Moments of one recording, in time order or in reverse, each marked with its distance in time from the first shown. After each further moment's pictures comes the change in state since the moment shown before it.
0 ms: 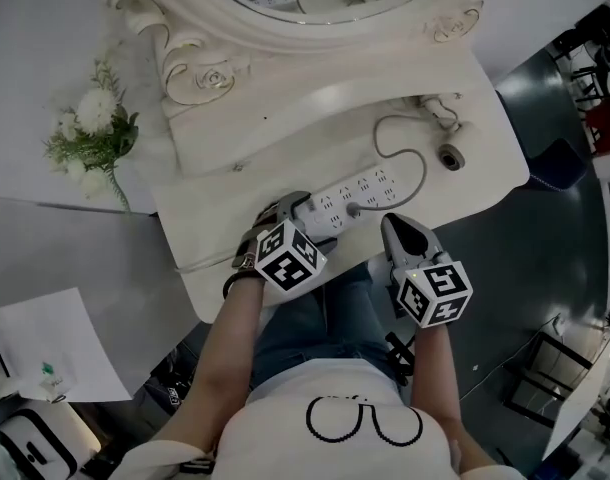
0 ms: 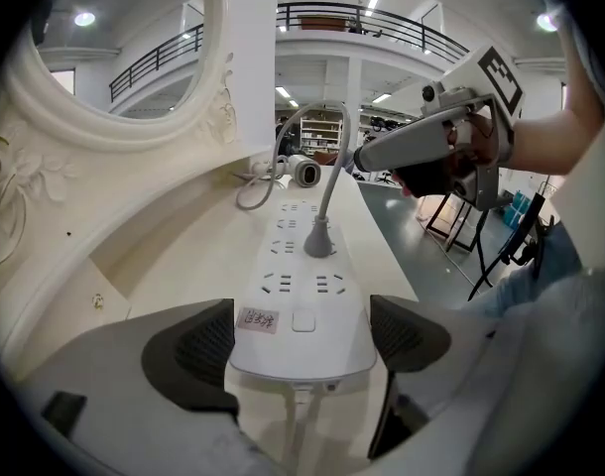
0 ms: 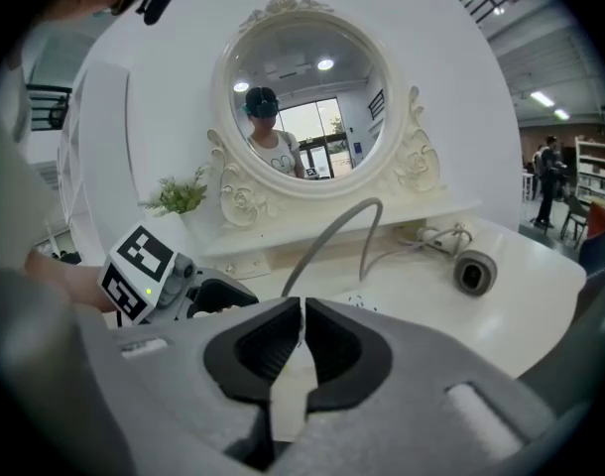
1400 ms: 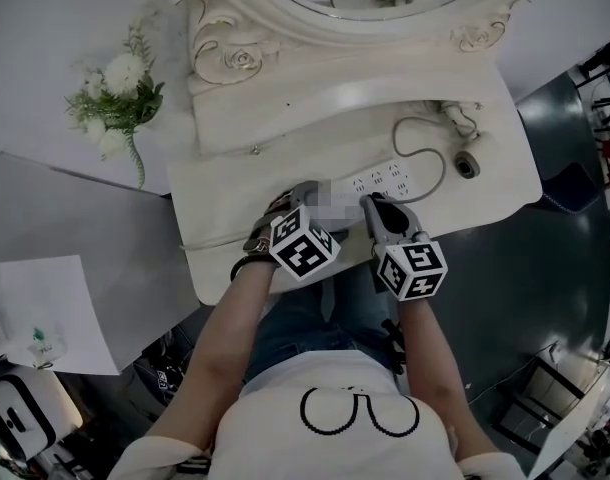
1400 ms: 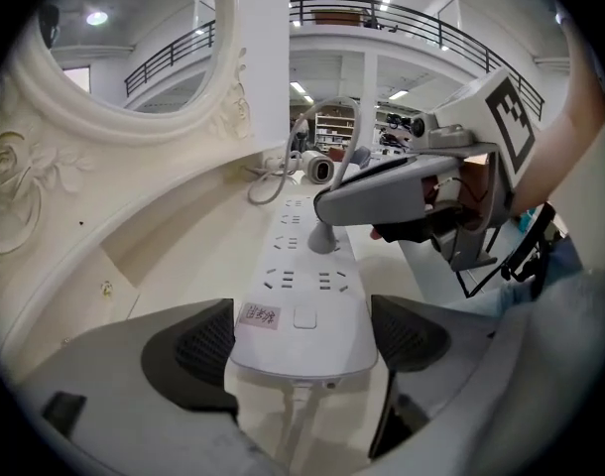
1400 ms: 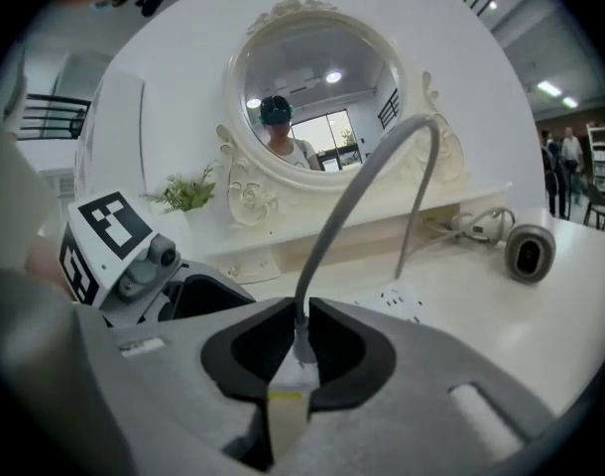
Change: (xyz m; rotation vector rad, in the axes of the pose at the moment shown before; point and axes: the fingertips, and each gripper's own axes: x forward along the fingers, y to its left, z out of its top) left arm 0.003 0.003 -0.002 -0.054 0.022 0.064; right arm 0.060 0.016 -0.017 0.006 -0.093 0.088
